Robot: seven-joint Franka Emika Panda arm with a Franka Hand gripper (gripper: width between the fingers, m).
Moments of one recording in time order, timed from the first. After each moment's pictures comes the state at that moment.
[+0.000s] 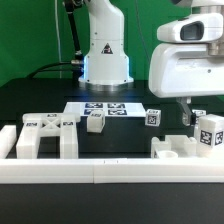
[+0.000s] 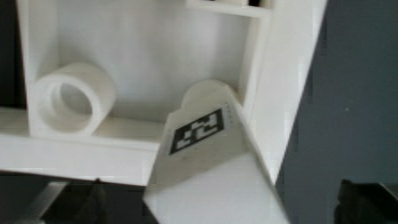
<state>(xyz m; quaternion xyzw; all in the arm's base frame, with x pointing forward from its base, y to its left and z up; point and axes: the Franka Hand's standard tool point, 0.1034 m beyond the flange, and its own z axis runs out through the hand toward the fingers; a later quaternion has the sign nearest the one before) 0.636 0.128 0.081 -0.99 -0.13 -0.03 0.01</state>
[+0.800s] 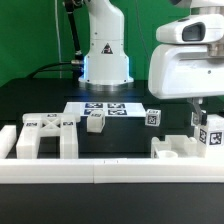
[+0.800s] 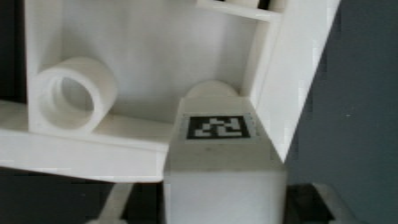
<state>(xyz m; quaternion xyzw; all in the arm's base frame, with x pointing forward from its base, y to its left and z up) 0.636 0.127 0.081 -1.00 -0.04 -0.03 0.01</state>
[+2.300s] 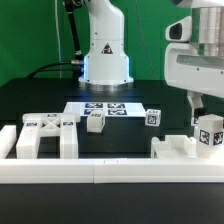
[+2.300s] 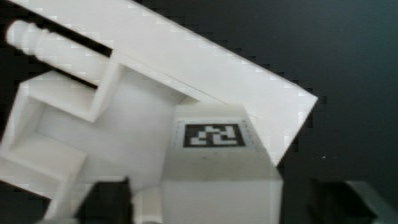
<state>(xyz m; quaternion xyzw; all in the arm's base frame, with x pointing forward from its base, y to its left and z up) 0.636 0.129 0.081 -0.87 0.49 -0.02 0.03</state>
